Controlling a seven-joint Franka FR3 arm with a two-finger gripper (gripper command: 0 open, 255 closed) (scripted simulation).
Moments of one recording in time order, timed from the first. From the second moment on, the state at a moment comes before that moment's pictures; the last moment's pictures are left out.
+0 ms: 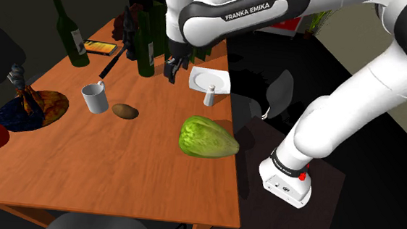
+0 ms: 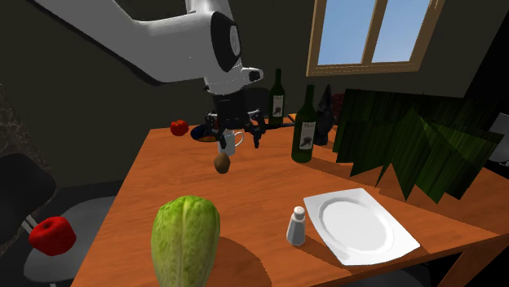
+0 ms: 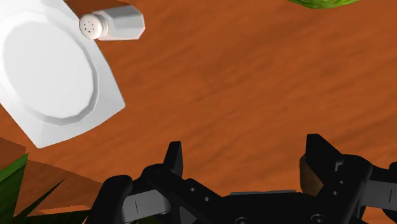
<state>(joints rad) 0.06 -0.22 0.29 -2.25 -0.10 2.12 0.10</state>
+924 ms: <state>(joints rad) 0.15 0.31 0.35 -1.88 -0.31 2.24 0.31</state>
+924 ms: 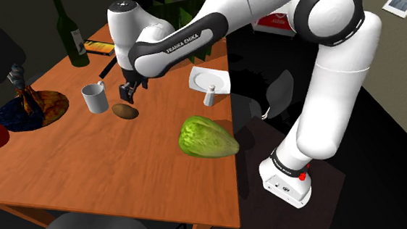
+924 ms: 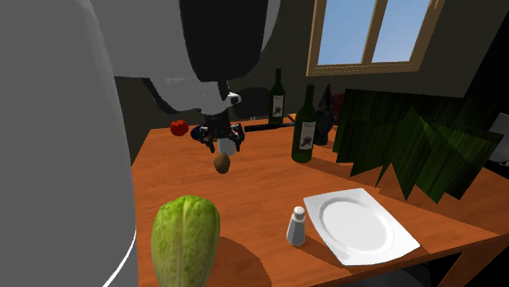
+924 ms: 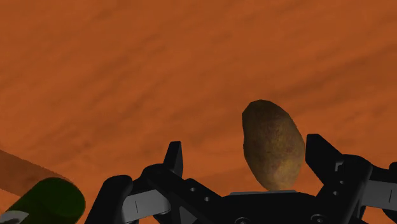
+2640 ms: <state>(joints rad) 0.24 0.61 0.31 -1.65 -0.41 2.28 0.37</state>
